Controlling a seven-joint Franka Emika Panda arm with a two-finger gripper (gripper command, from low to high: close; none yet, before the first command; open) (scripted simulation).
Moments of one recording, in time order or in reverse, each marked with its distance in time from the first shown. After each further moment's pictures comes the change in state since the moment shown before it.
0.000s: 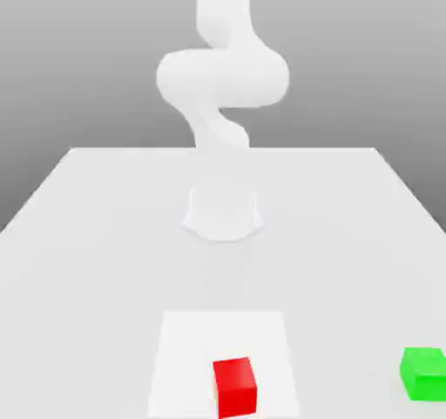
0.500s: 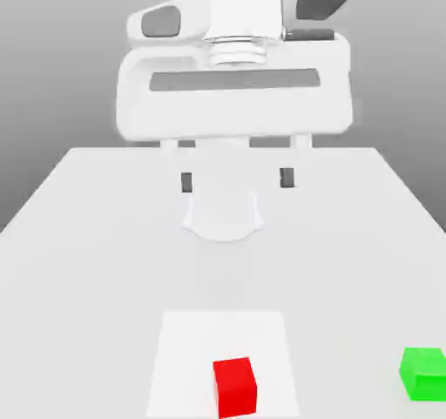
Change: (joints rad) arm 0.046 0.550 -0.024 -0.102 0.037 0.212 -0.112
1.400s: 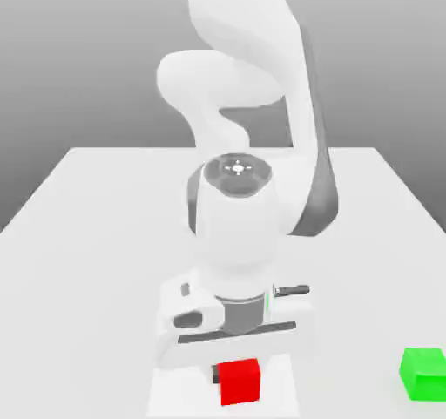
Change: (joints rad) arm 0.007 0.382 0.013 -0.060 -0.031 0.155 -0.042
